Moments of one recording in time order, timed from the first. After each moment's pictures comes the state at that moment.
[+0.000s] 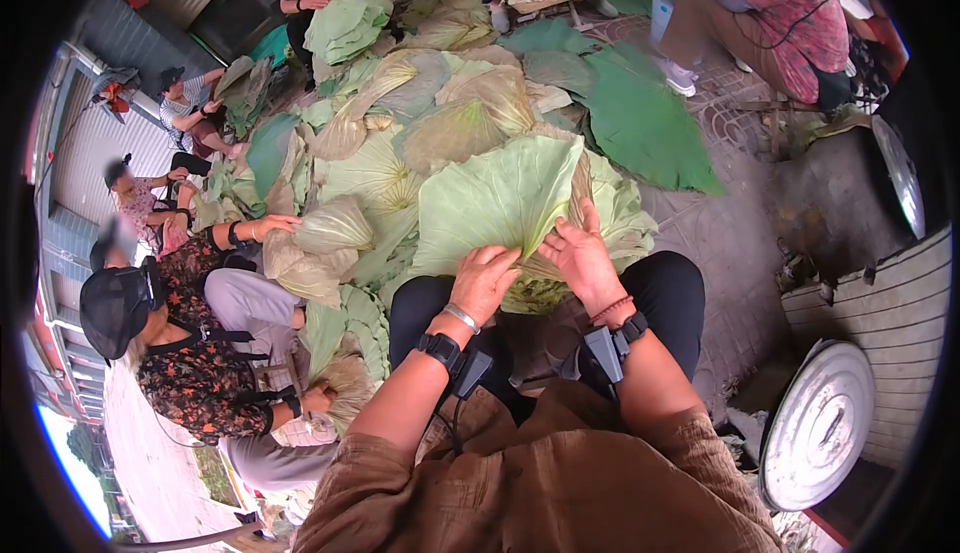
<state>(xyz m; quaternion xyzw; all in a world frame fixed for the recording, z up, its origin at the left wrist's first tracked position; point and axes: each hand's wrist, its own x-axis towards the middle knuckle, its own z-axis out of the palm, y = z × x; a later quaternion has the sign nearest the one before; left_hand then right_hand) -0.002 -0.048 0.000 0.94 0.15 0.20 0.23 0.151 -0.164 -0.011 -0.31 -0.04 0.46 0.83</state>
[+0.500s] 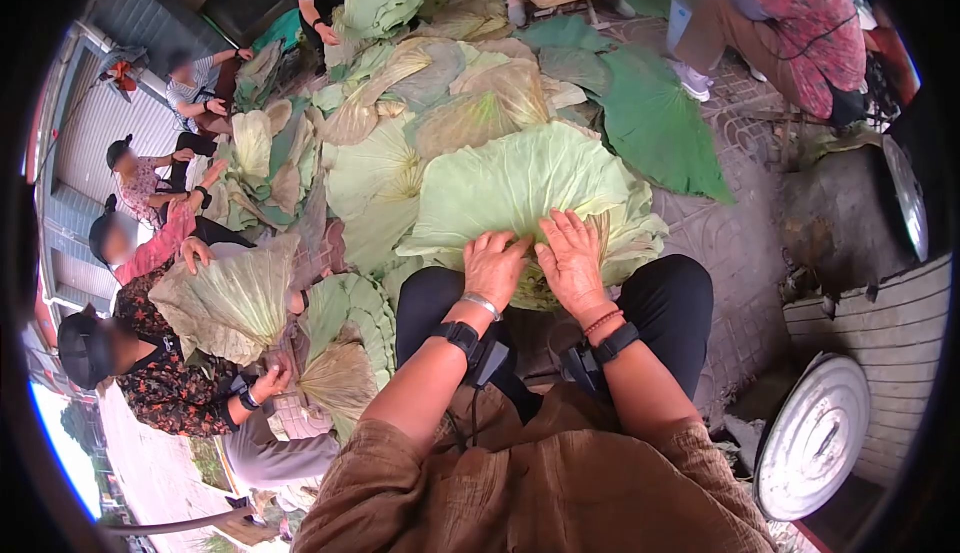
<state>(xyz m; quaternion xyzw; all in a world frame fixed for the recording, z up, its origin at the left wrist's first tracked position) 0.010 -0.018 -0.050 0.95 0.22 0.16 0.13 0.122 -0.132 -0.047 -0.77 -0.49 -0.02 0.41</state>
